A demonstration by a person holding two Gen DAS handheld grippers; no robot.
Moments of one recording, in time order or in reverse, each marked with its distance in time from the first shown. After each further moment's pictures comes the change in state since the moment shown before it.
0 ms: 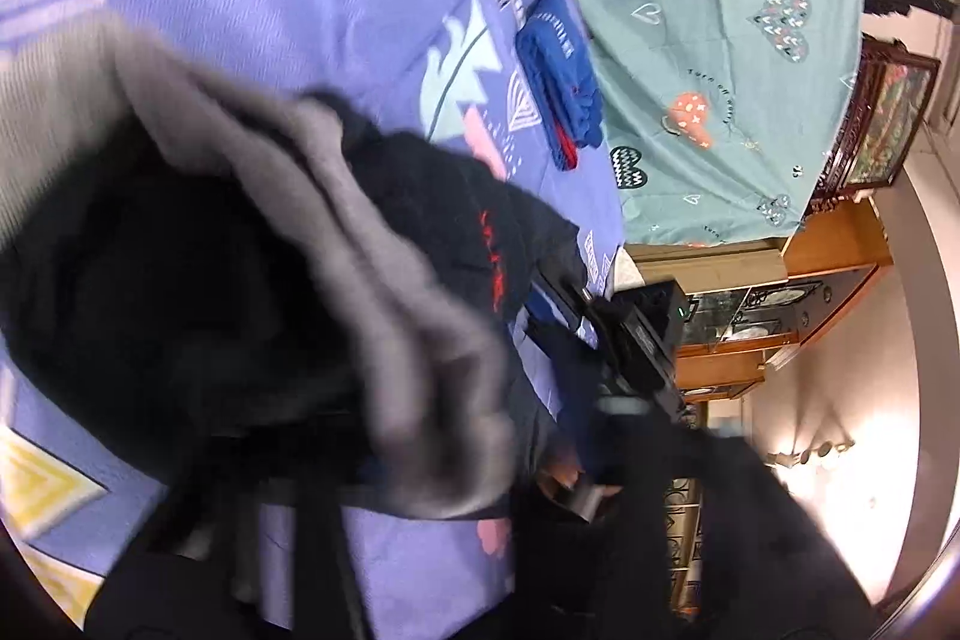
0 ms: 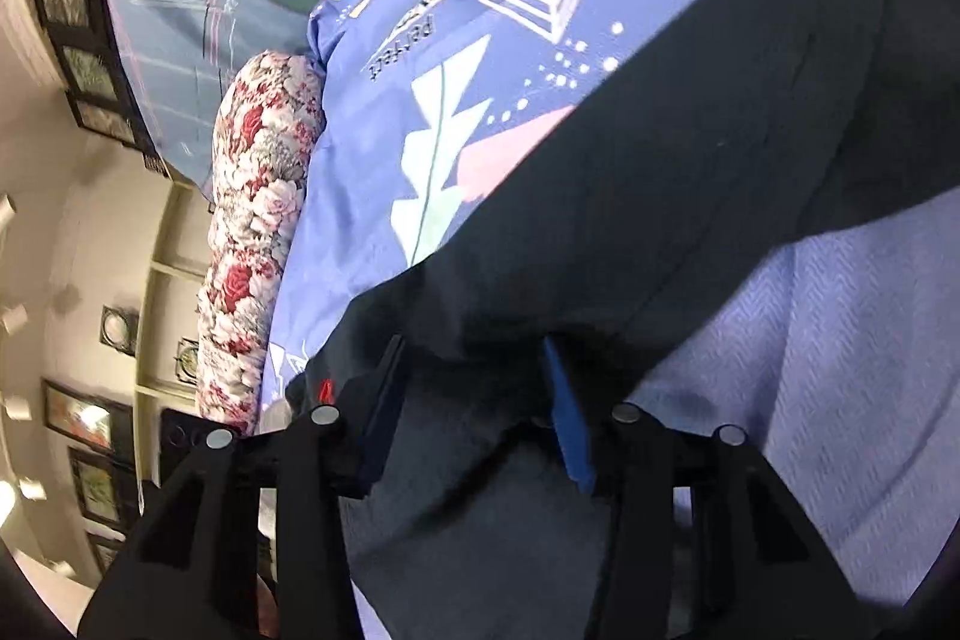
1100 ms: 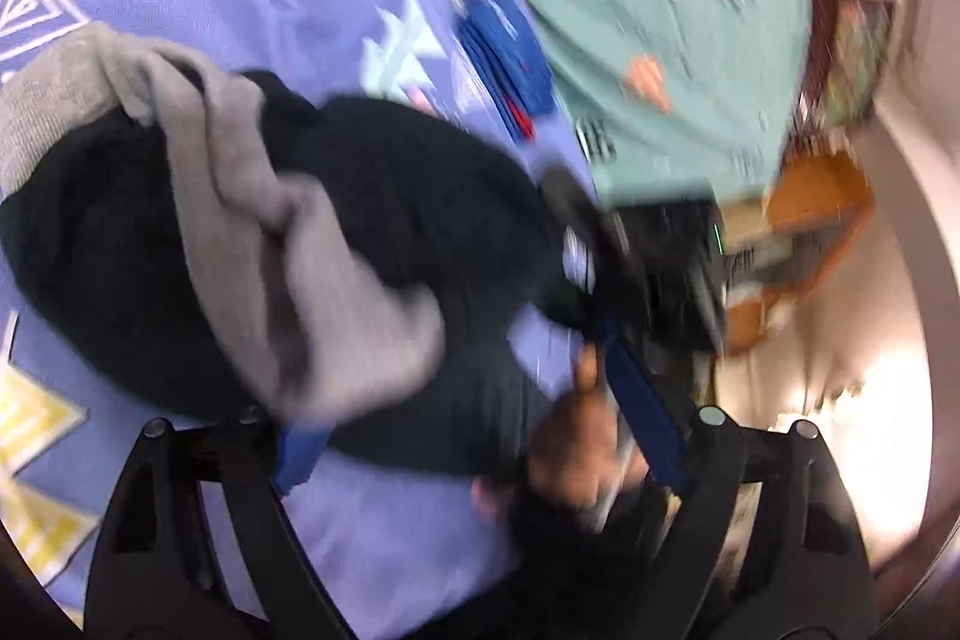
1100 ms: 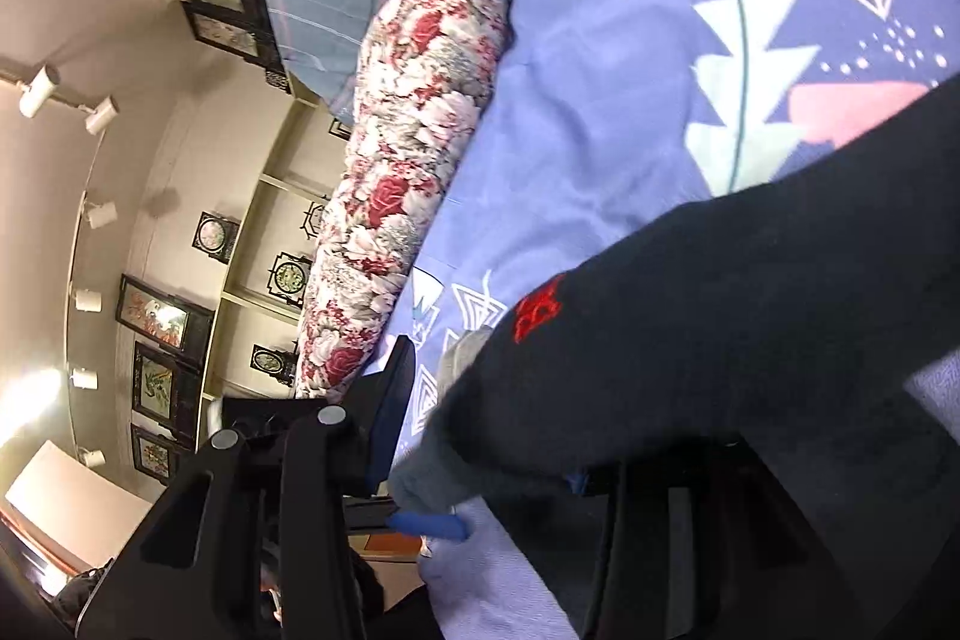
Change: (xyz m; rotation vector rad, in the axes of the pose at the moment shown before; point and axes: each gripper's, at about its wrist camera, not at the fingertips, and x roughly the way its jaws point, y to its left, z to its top) left arm -0.022 -0.014 -0.038 0.074 -0.020 -0.028; right arm 0.050 0.110 -0.028 -0.181 0.128 0.283
